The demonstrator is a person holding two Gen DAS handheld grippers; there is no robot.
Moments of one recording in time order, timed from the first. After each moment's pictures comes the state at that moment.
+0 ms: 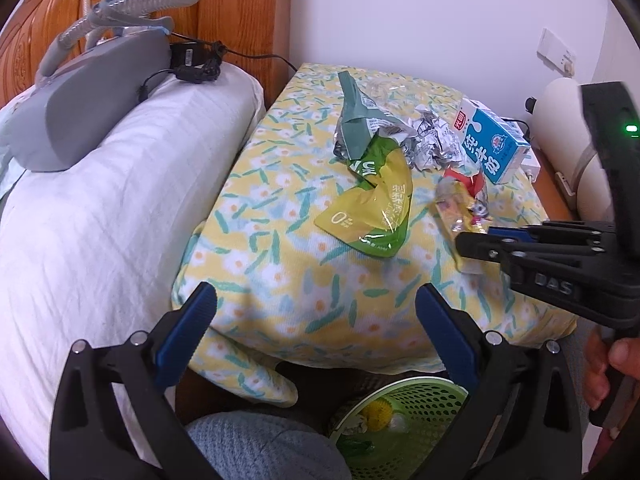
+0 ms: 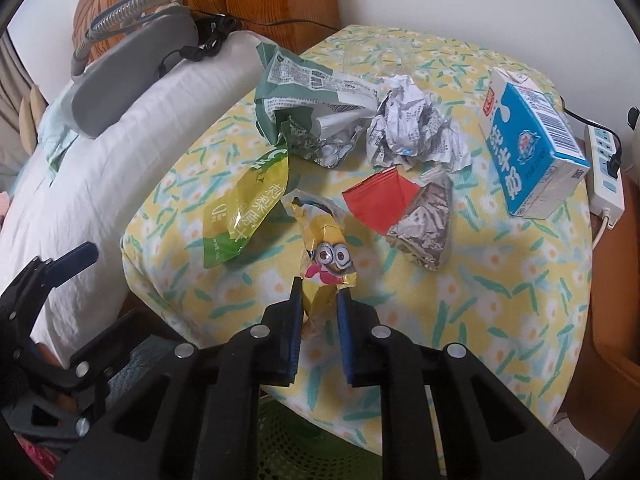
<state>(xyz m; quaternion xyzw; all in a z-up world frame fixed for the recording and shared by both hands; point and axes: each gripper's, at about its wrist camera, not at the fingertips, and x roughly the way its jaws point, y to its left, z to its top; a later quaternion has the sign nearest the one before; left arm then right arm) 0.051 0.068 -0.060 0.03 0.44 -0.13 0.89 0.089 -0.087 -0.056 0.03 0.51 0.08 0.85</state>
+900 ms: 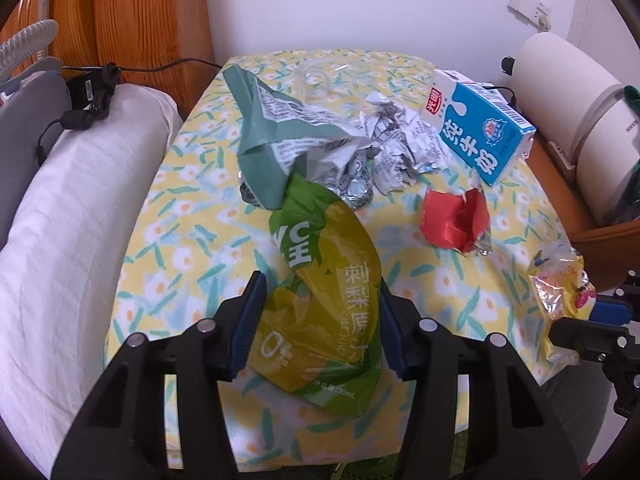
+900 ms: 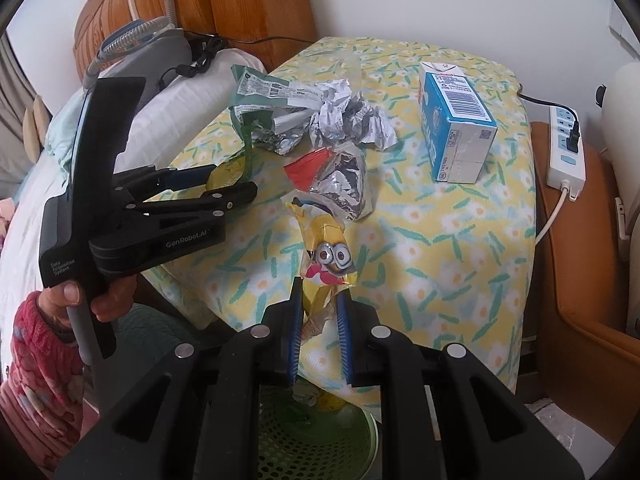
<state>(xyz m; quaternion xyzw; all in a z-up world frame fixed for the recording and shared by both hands) 0.117 0.004 -0.079 0.09 0.45 -0.20 0.87 0.045 -0.129 -0.040 0.05 0.50 0.08 0.86</state>
